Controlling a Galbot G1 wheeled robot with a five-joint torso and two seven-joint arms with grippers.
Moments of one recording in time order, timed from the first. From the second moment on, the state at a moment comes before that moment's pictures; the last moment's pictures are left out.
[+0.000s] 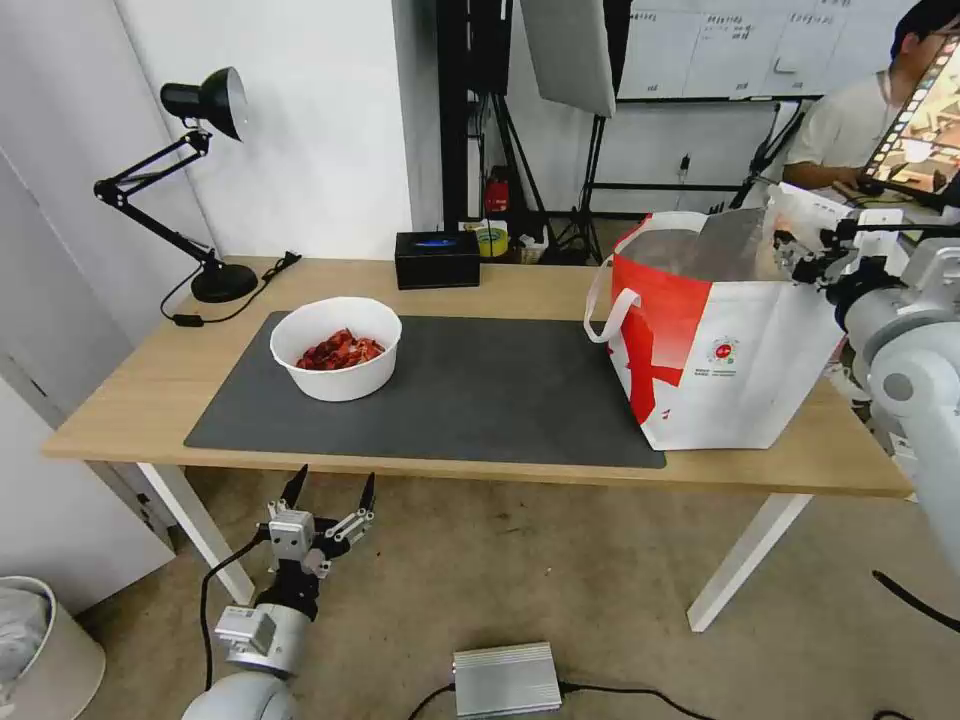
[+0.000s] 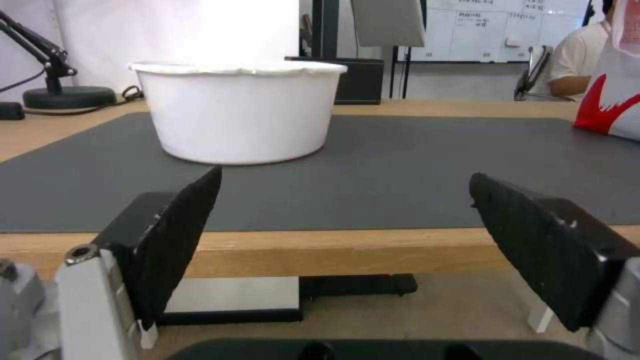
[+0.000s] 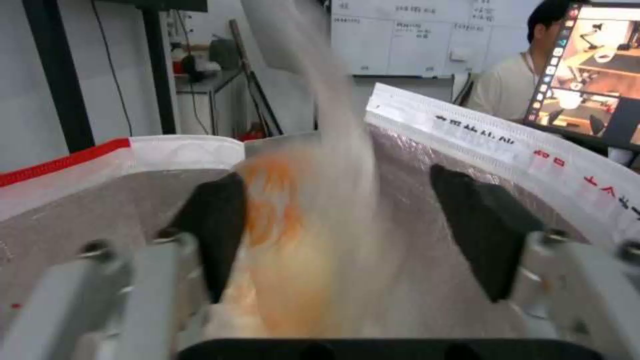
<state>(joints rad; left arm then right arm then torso) 1.63 -1.39 -0.55 -2.04 -0.19 -0.17 0.08 -0.76 0.75 0.53 1.87 0.86 -0.53 0.32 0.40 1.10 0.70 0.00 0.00</state>
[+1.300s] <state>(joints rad) 1.62 -1.38 -0.55 -2.04 -0.19 -0.17 0.08 -0.70 0.80 0.51 1.88 1.24 -0.50 0.59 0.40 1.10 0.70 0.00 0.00</state>
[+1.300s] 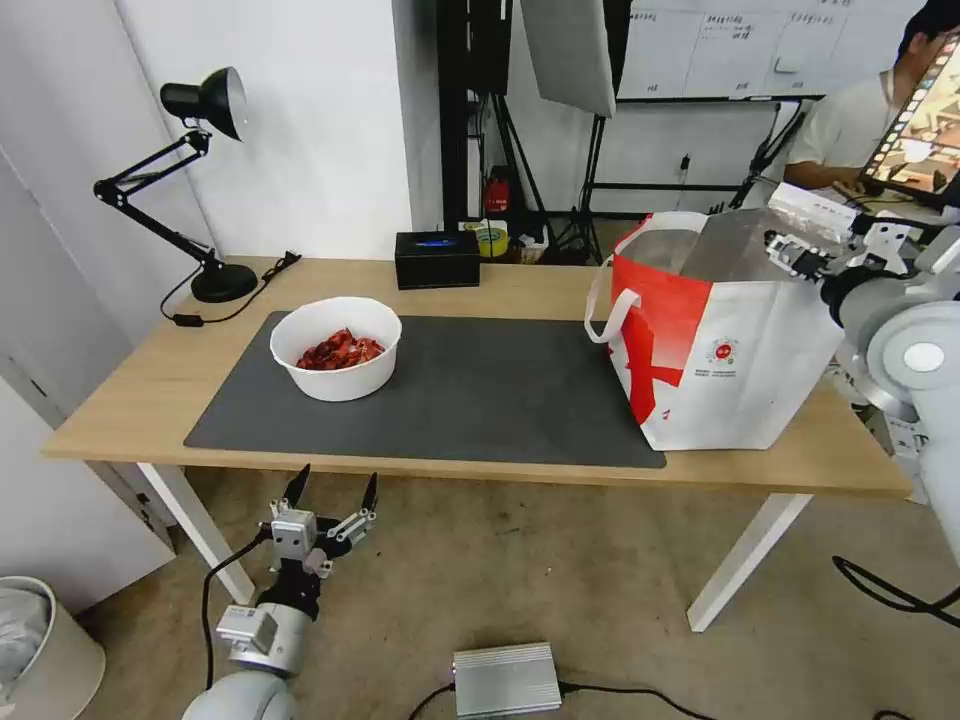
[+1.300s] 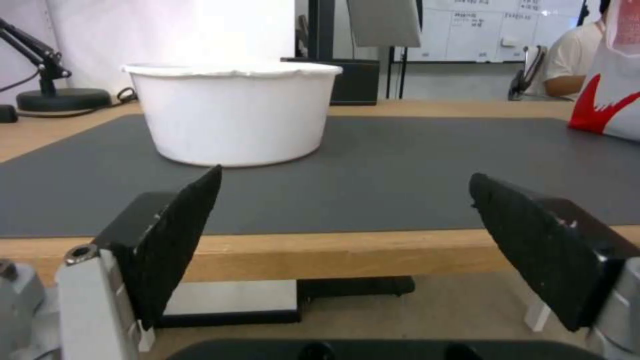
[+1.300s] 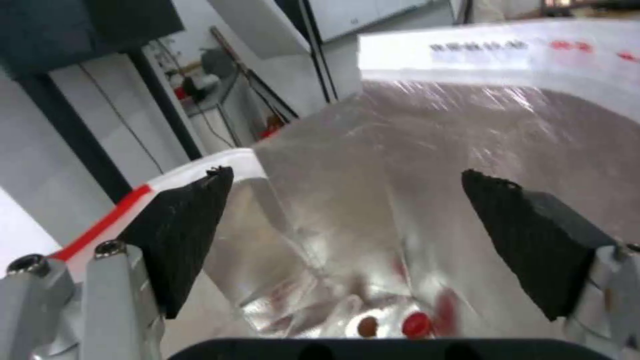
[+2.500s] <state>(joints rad) 1.63 -1.40 -0.53 -2.06 -0.17 -0.17 0.08 -1.26 0.96 0.59 2.11 0.62 0.13 -0.04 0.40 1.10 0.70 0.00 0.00</state>
